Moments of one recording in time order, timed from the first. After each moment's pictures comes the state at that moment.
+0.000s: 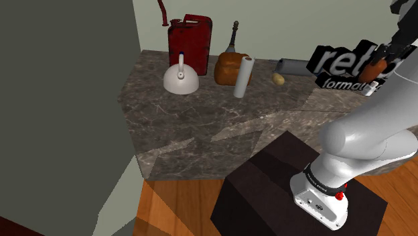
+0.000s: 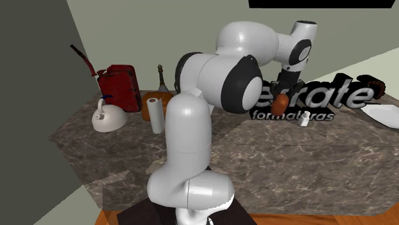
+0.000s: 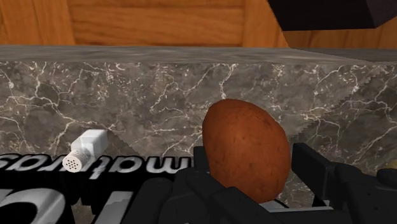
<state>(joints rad) -0.67 0.08 -0.73 -1.72 0.10 1.91 -0.85</state>
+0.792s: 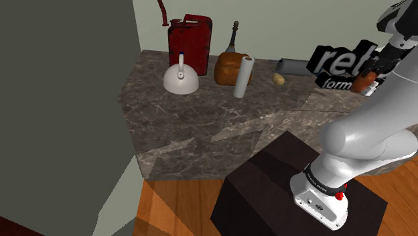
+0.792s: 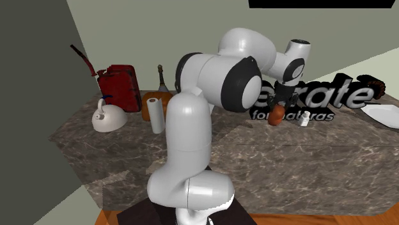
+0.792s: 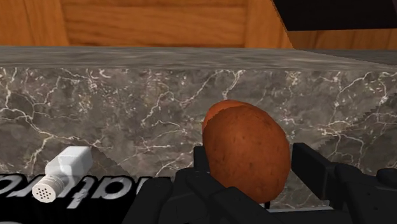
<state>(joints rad) -0.67 0.09 -0.73 -1.87 0.12 2.07 -0.87</state>
